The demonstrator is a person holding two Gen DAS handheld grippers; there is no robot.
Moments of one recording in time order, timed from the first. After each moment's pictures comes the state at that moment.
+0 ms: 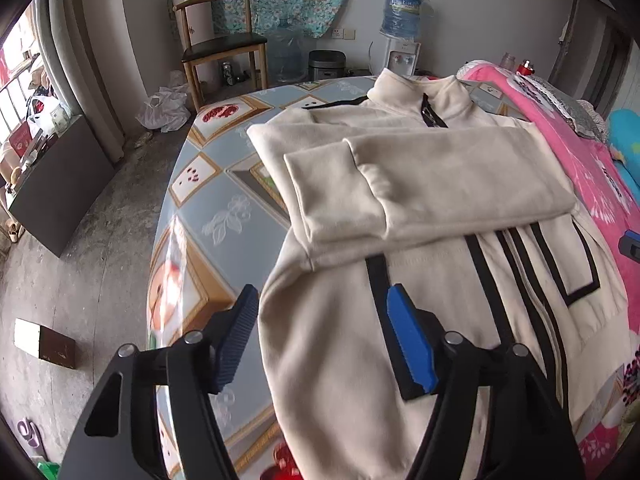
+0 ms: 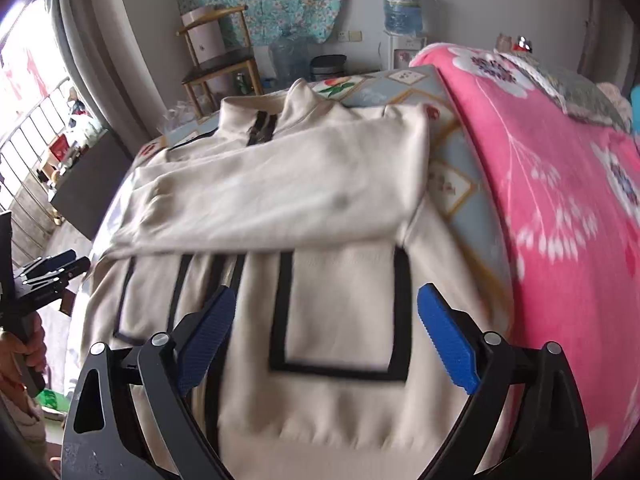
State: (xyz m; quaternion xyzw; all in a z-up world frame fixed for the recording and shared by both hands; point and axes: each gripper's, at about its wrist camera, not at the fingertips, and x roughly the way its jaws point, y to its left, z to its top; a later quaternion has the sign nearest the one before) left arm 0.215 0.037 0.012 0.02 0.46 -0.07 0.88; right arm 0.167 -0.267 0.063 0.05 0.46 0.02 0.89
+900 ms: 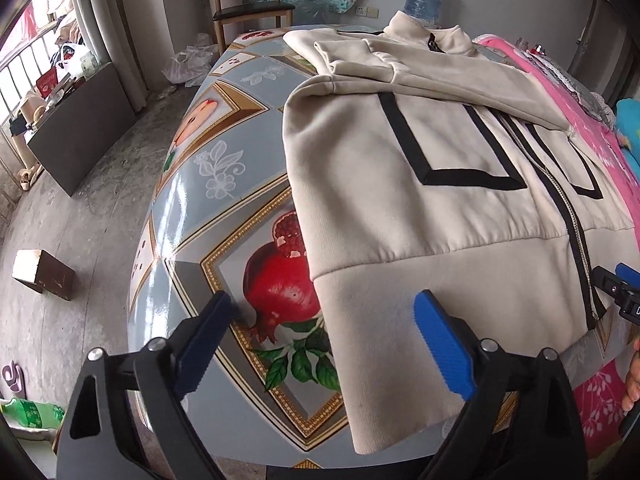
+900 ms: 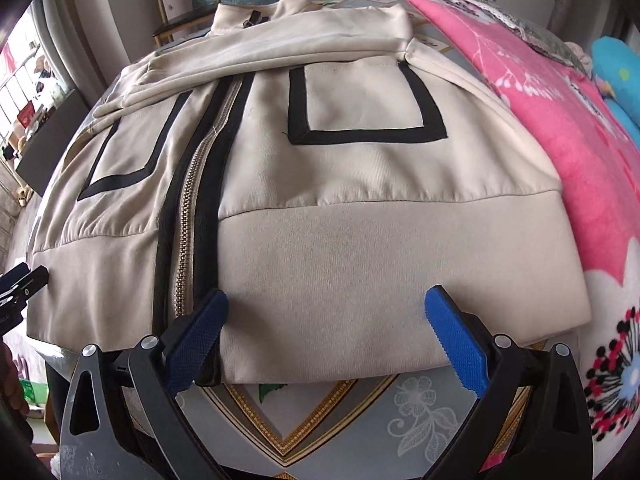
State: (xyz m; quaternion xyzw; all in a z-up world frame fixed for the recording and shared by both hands) left arm 0.093 0.049 -0.054 -0.01 0.49 -0.03 0.87; right arm 0.058 -0.206 -0.029 0.02 0.50 -0.06 0.86
